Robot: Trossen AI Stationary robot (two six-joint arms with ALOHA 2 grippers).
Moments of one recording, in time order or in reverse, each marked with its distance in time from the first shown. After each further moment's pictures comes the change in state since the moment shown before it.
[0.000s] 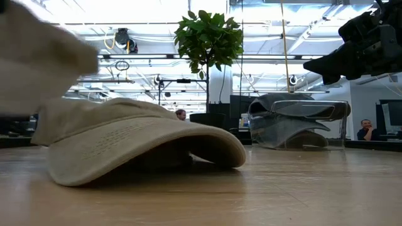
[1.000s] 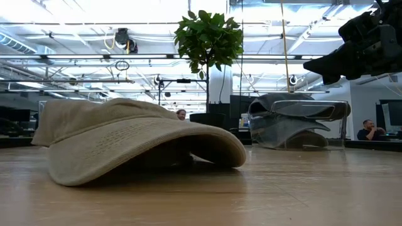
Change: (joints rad) left arm 0.513 -0.060 0.271 0.760 0.140 1.198; right arm 0.000 0.000 0.000 0.000 0.000 0.000
